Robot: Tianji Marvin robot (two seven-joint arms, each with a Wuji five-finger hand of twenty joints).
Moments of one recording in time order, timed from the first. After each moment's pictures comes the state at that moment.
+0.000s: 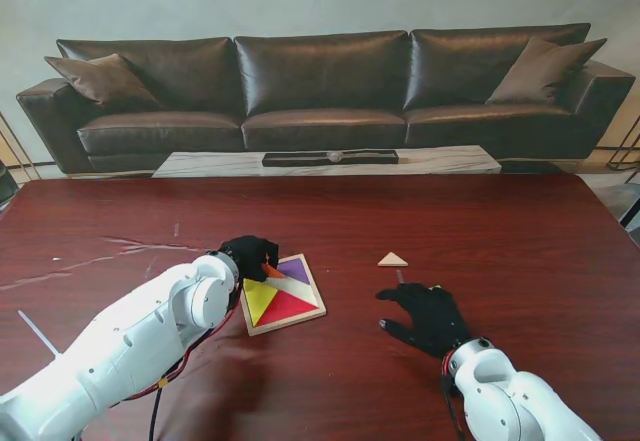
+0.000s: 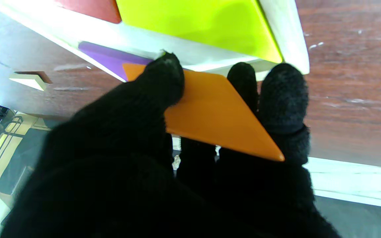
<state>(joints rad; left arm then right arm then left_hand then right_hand) 0.98 -1.16 -0.66 -1.08 0.60 0.17 -0.03 -1.74 -1.07 1.28 -1.68 -0.87 0.03 0.05 0.90 -0.69 0.77 -0.16 0.67 -0.12 1.07 0.38 0.95 0.02 0.54 0.82 0.98 0.12 0.68 0.72 0.94 0.11 1.18 0.56 0.45 -0.12 0.42 -0.13 0.12 -0.21 0.50 0.35 0.20 0.05 0.34 0.20 0.16 -0.07 0.13 0.20 -0.09 0.11 0.48 0.07</state>
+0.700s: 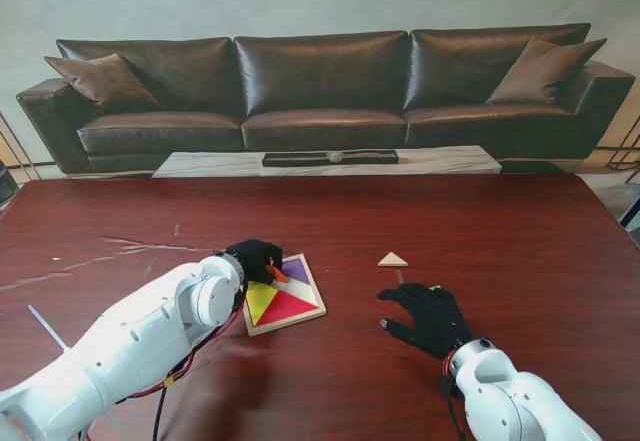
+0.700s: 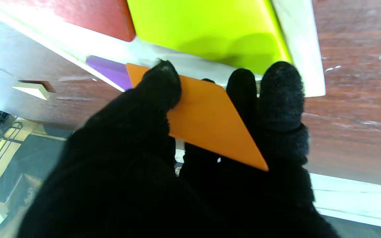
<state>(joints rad) 0.95 -1.18 -0.62 -1.04 0.55 0.17 -0.05 -1.74 -1.07 1.28 -1.68 -0.87 0.03 0.05 0.95 -0.55 0.59 -0.16 0.63 -0.06 1.03 0.38 0.87 0.07 0.52 0.84 0.90 0.13 0.75 0.74 0.90 0.11 1.11 0.56 0.45 -0.12 0.42 -0.13 0.12 -0.21 0.50 0.35 0.20 0.05 0.34 0.20 0.16 -0.07 0.13 0.20 -0.09 0.11 0.48 0.08</state>
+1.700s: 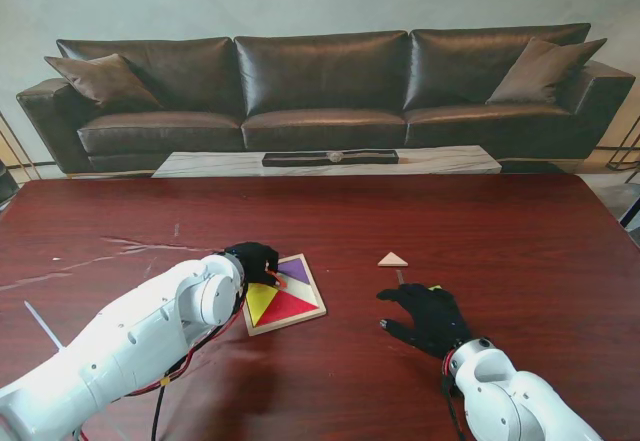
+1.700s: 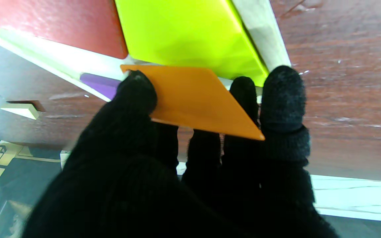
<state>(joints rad) 0.95 -1.14 -0.60 -1.12 0.60 0.27 -0.15 -1.73 -1.07 1.28 -1.67 -0.86 0.04 0.06 0.92 -0.36 0.28 -0.12 0.61 -0.02 0.98 0.40 0.70 0.11 0.67 0.62 0.79 0.14 0.75 0.69 0.85 0.14 1.10 0.63 0.45 -0.12 0.42 -0.13 0.12 -0.21 0.49 0.35 0.20 0.05 0.34 0.20 0.16 -0.07 0.13 0.20 -0.09 0.11 0.48 0.08</state>
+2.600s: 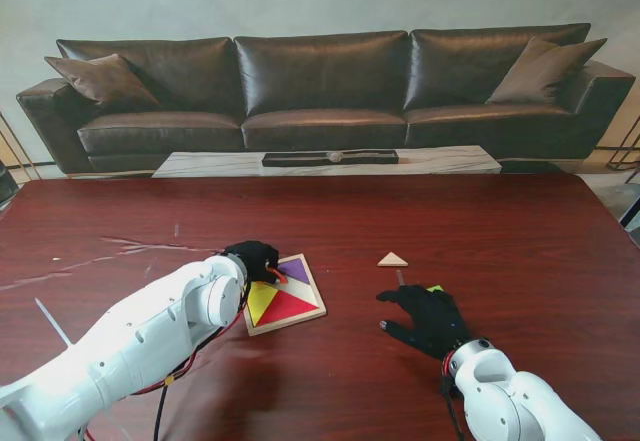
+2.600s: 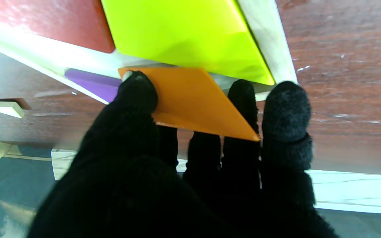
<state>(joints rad) 0.93 -1.17 -0.56 -1.08 0.59 0.30 -0.09 -1.73 -1.07 1.28 -1.67 -0.86 0.04 0.06 0.95 -0.34 0.22 -0.10 0.62 -0.03 0.97 0.40 0.69 0.11 0.69 0.69 0.75 0.13 0.81 0.73 0.79 0.17 1.31 0.66 0.45 -0.12 0.42 -0.13 0.12 -0.21 0.49 0.35 0.20 0.05 0.34 0.20 0.16 -0.07 0.13 0.20 -0.09 0.11 0.48 0.08</state>
